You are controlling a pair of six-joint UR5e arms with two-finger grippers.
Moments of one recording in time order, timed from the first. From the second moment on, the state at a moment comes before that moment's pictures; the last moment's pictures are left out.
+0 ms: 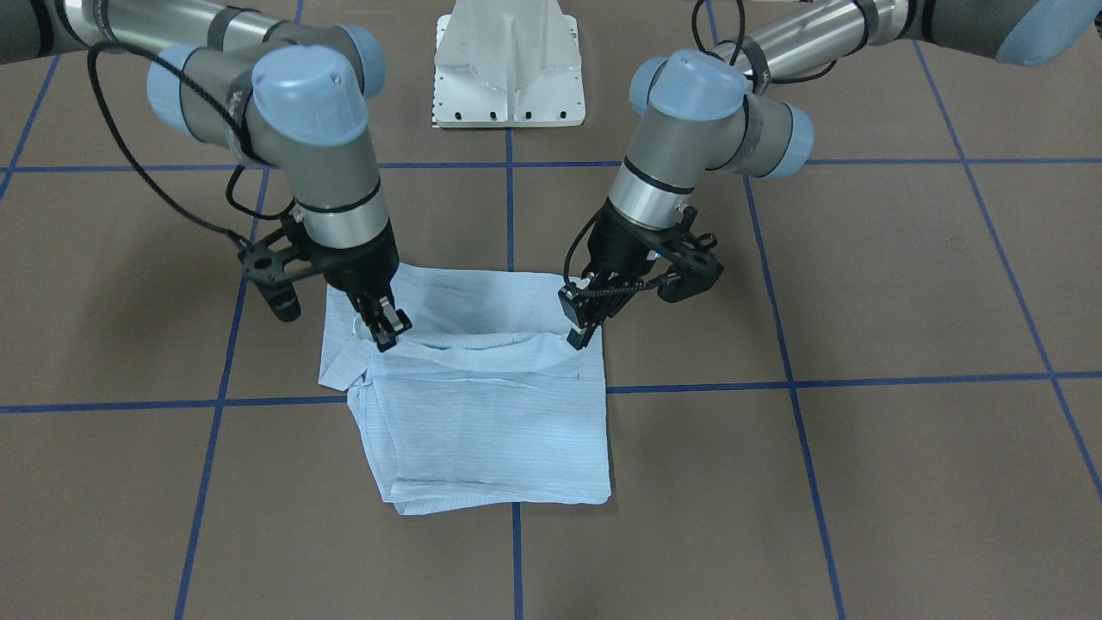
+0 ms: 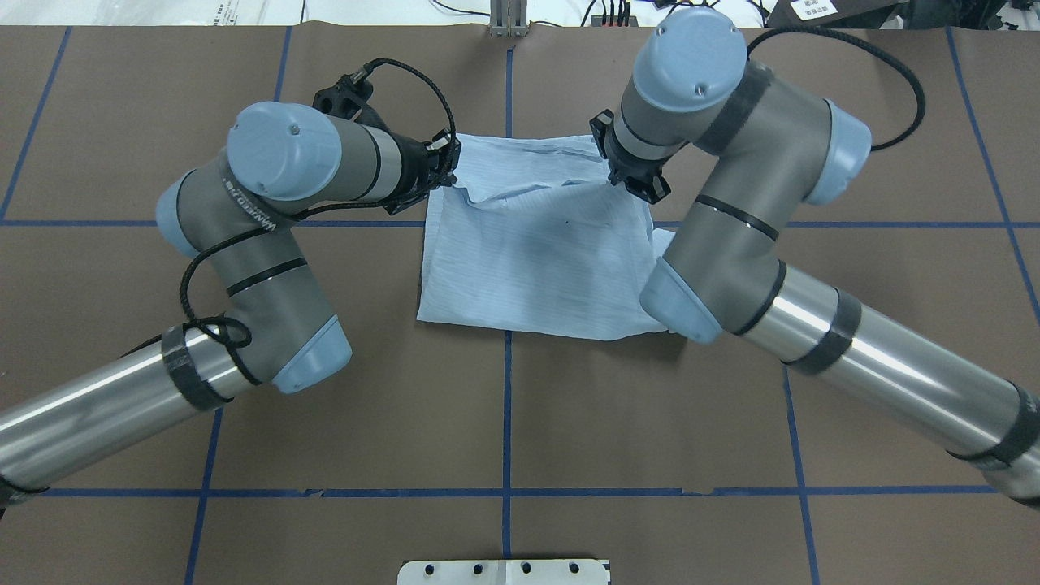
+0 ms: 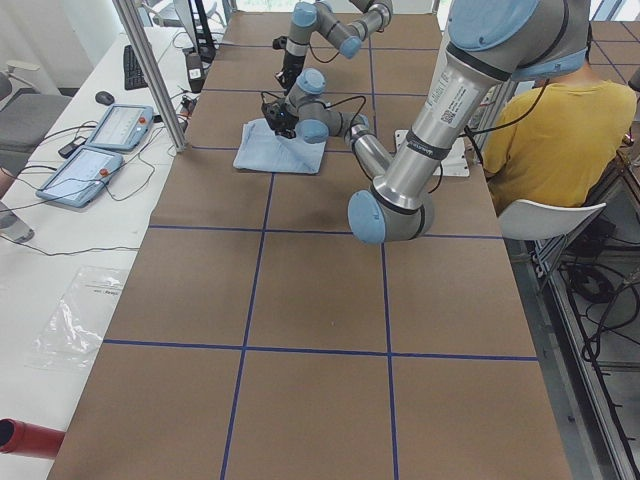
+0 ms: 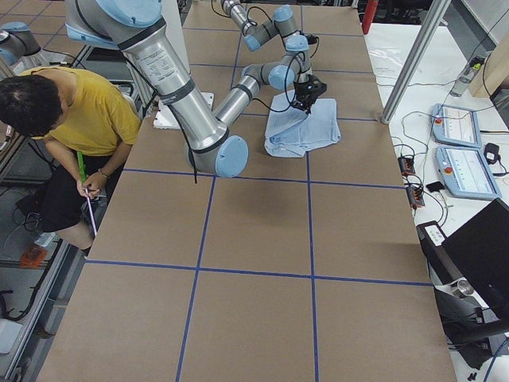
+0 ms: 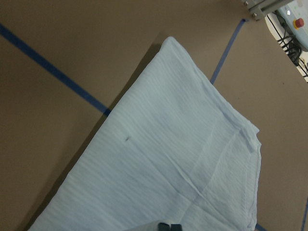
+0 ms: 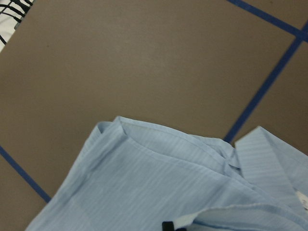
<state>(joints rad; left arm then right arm) -0.67 -2.28 -1.47 -2.18 -1.70 -1.86 0.76 -0.81 1.54 -1.52 1.84 1.98</state>
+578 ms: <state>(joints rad) -0.72 -2.42 -1.07 -2.44 -1.70 -1.82 0.82 -0.63 1.05 -1.21 1.86 1.87</state>
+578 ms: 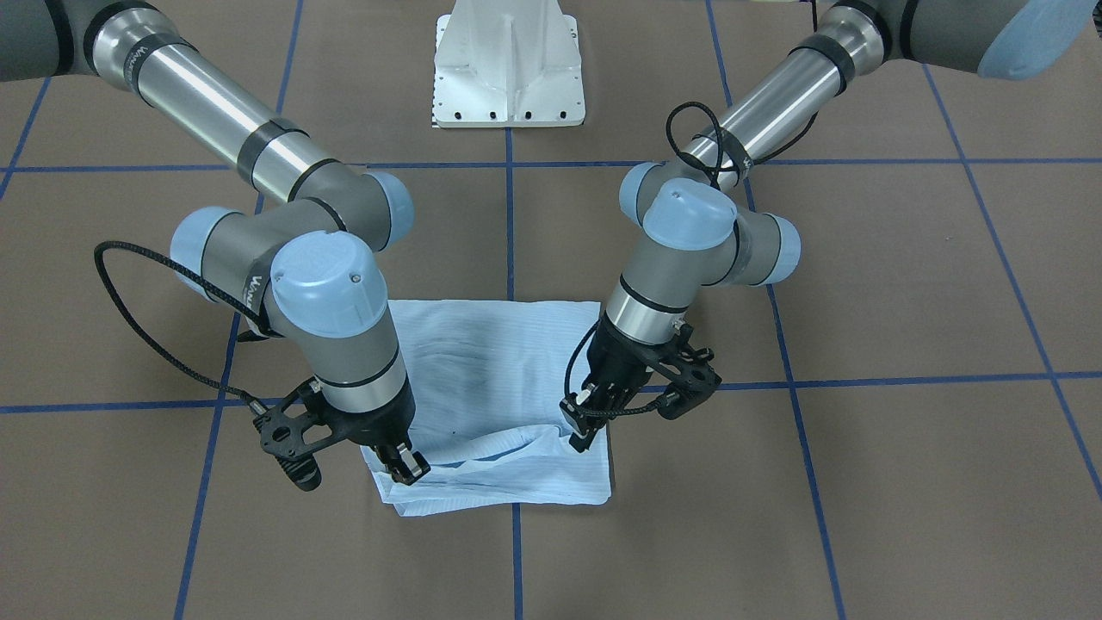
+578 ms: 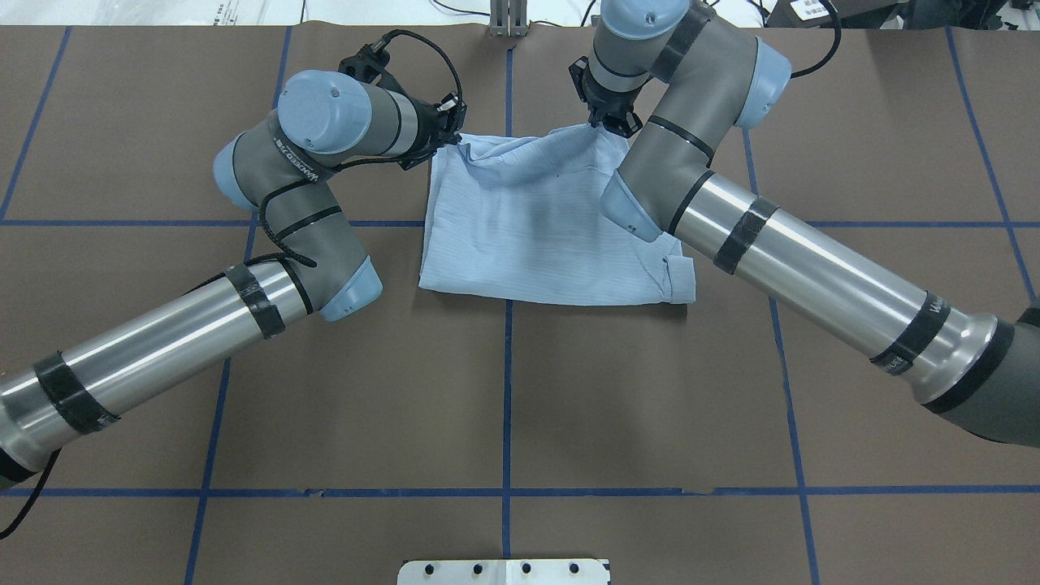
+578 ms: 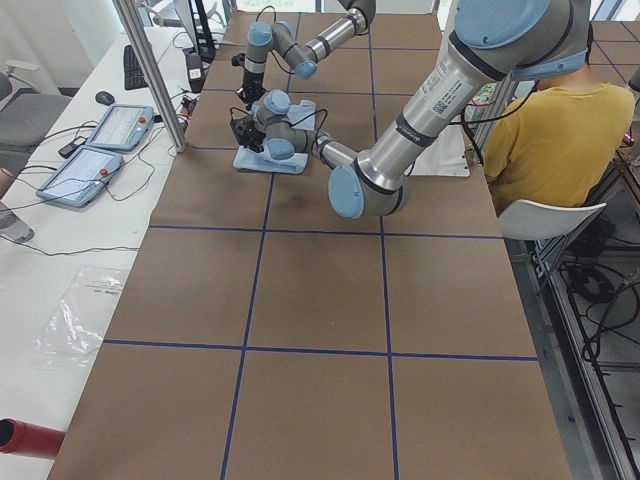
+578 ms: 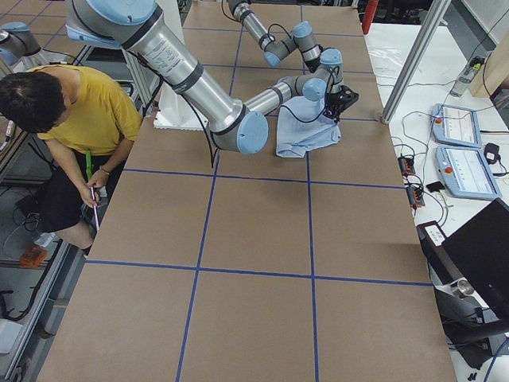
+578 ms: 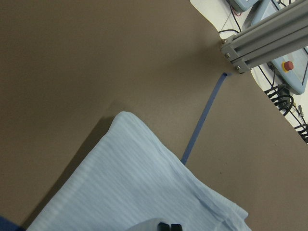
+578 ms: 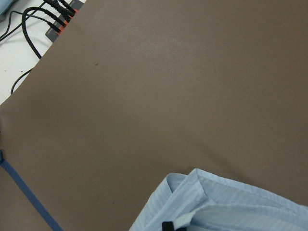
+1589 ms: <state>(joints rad) -0.77 -2.43 -0.95 -2.55 -1.69 -1.72 0.82 -0.61 0.93 -1.07 1.85 1.84</state>
